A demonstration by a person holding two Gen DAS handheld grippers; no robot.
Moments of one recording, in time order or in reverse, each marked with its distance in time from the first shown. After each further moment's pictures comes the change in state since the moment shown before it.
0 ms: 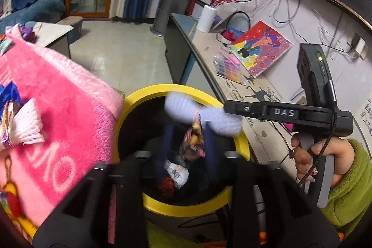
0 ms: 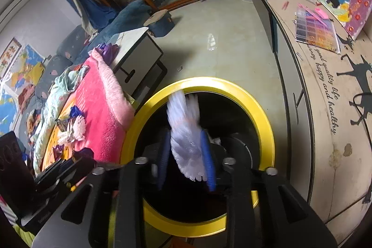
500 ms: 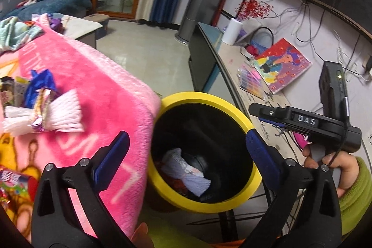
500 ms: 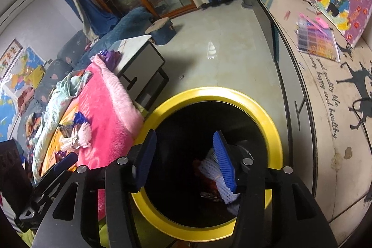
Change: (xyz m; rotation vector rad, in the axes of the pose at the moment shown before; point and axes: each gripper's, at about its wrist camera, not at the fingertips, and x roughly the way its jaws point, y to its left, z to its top) left arm -0.034 0.026 -0.004 -0.104 -0.062 0.121; right arm -0.008 0.025 0.001 -0.033 -0.059 0.001
